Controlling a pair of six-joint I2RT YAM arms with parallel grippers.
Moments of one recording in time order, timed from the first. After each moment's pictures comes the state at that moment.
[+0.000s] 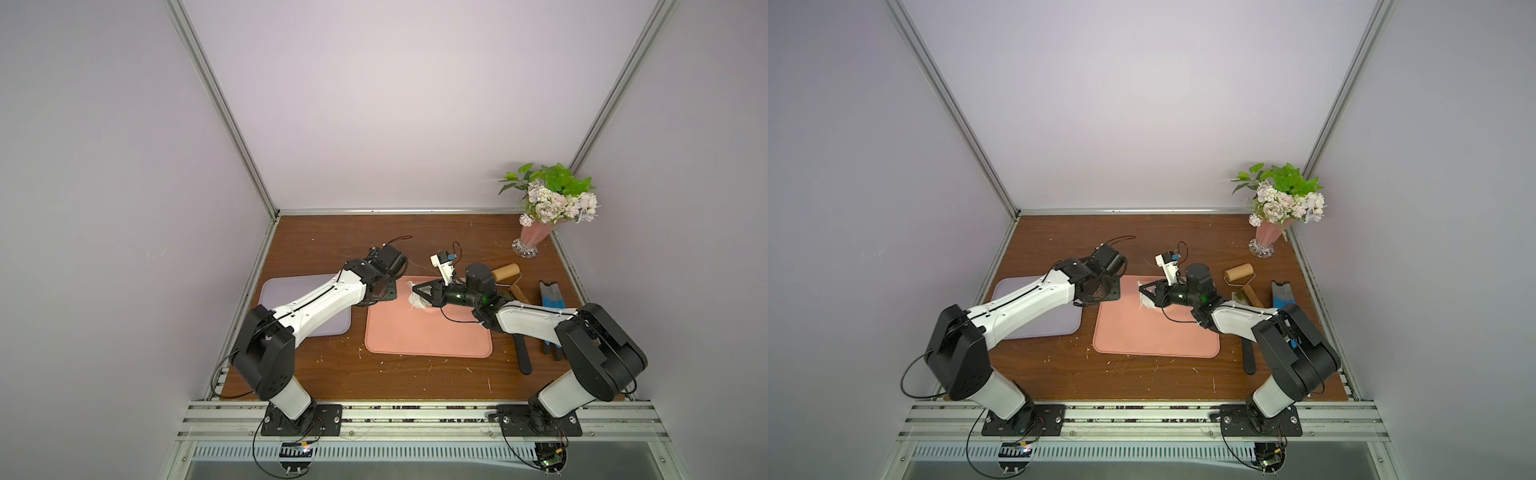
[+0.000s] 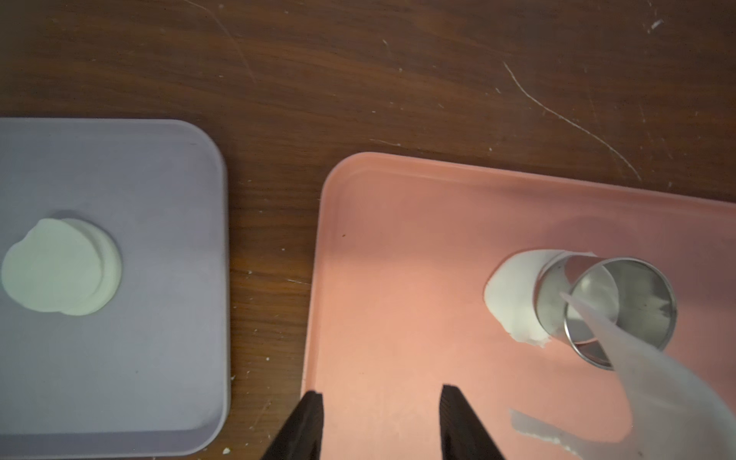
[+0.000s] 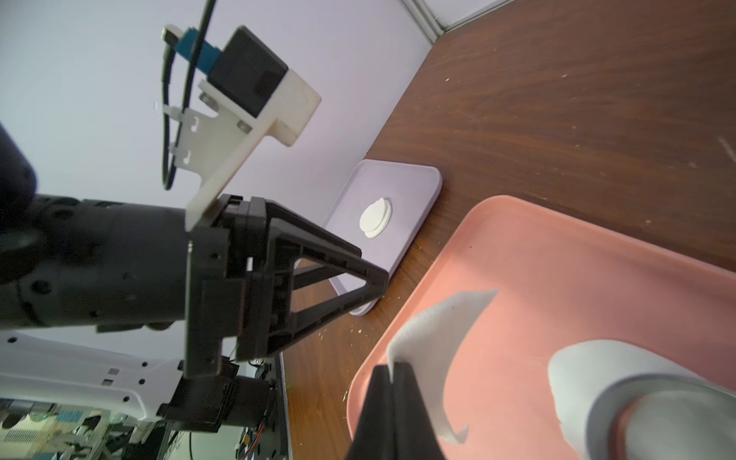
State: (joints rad) left arm -0.65 1.56 1.22 -0.82 -0.26 -0.74; right arm 0.60 1.59 0.72 0.57 -0.64 0.61
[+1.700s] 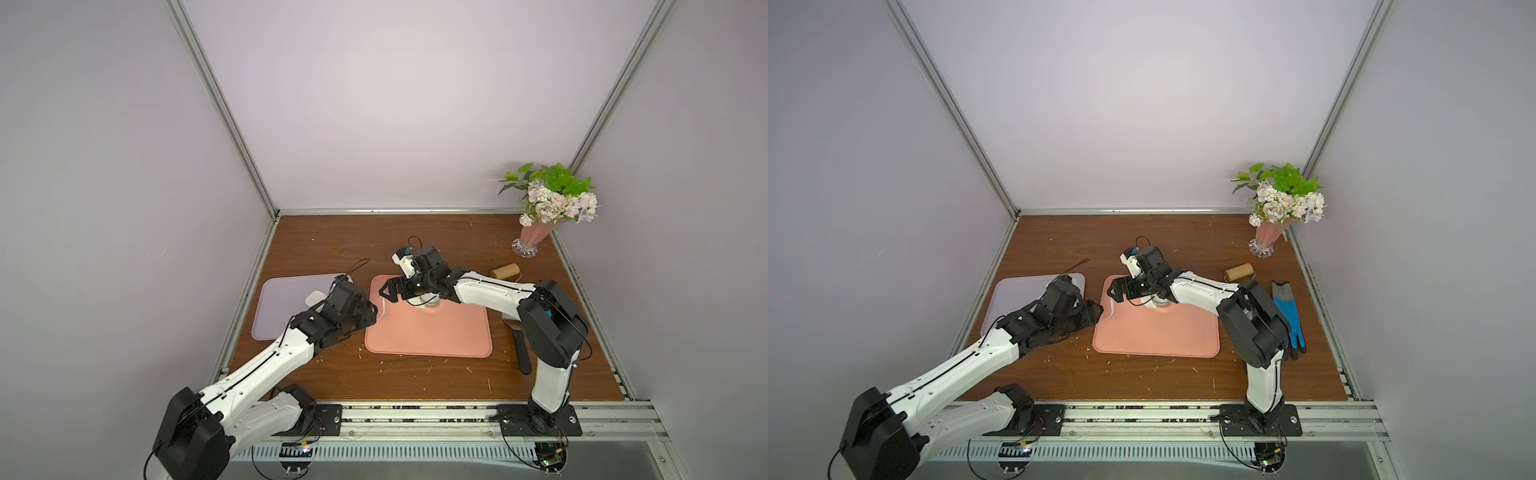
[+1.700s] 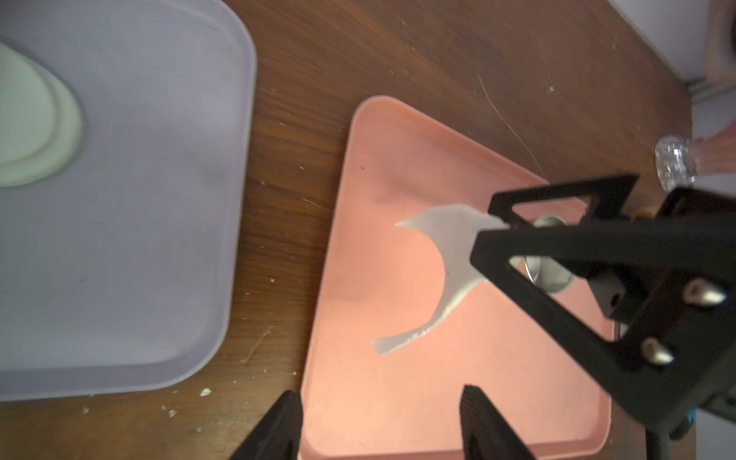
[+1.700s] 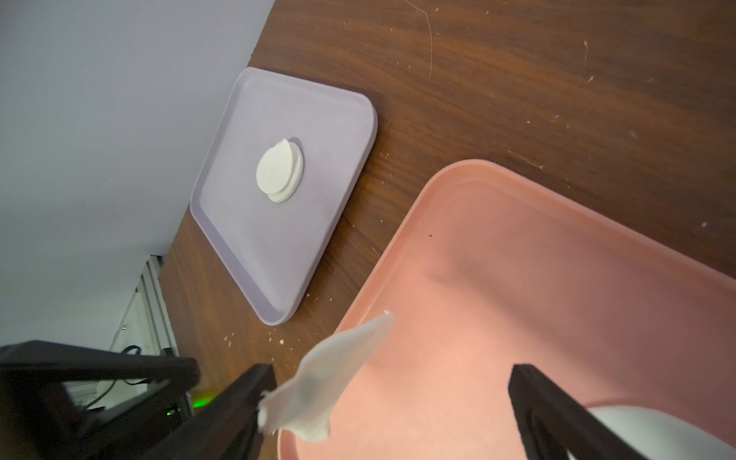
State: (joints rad) left arm -0.62 1.05 0.67 -0.48 -0.06 -0.84; right arm 0.75 1.87 1.25 -0.11 -0.37 0.44
